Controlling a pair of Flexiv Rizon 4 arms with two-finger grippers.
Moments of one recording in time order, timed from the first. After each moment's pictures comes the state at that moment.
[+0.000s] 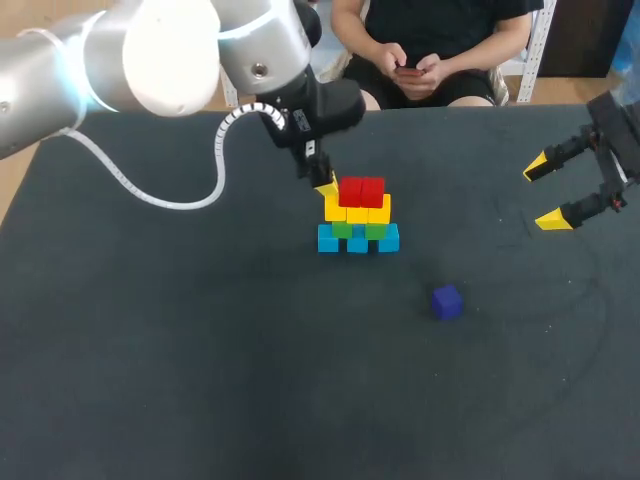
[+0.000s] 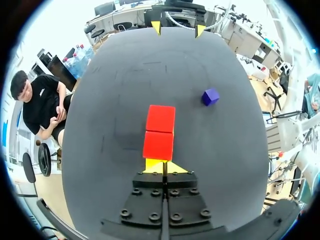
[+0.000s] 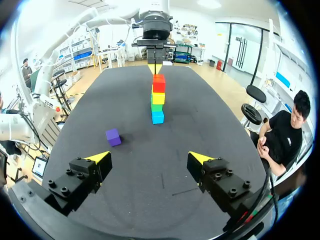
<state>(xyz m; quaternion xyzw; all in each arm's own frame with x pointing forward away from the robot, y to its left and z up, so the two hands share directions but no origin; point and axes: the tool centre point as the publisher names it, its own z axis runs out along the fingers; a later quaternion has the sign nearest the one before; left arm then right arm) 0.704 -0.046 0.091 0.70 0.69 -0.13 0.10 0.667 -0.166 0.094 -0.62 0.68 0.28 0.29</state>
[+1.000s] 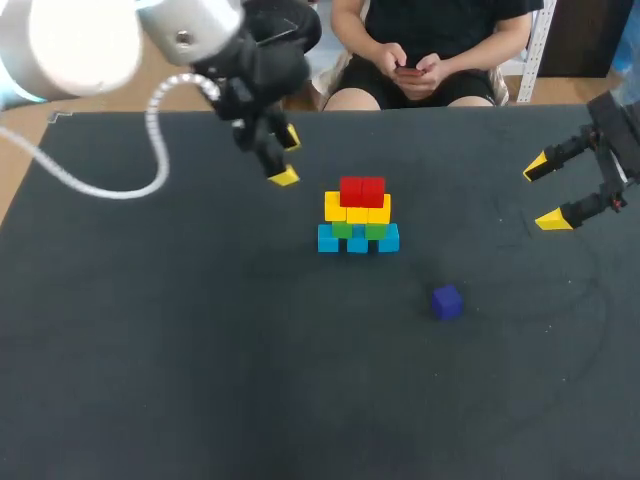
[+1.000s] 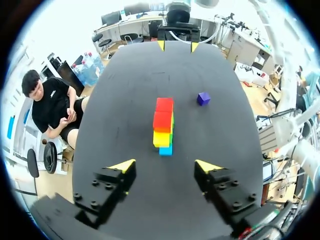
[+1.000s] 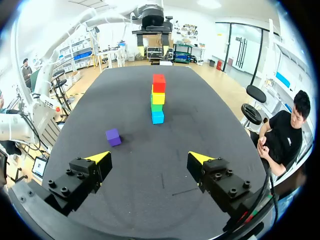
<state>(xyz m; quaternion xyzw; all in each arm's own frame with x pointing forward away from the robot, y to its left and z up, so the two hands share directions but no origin) 0.702 0.016 0.142 0.69 0.69 -0.15 0.16 0.667 -0.166 0.094 -0.62 0.68 0.28 0.29</state>
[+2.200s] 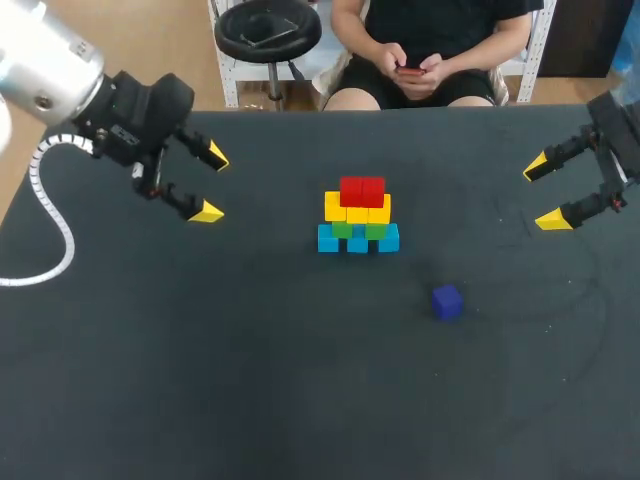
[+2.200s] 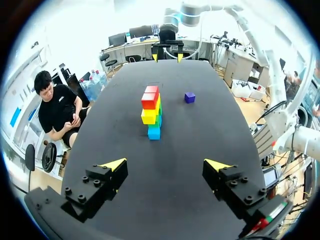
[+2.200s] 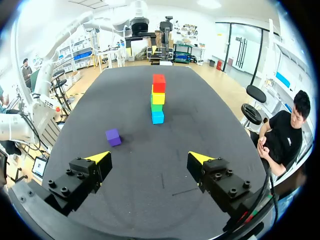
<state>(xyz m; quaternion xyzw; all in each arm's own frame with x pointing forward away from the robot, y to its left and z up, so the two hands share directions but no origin) 0.664 0.094 0.129 0.66 0.67 -0.22 0.24 0.667 -0.166 0.094 -0.62 0.68 0.28 0.29</state>
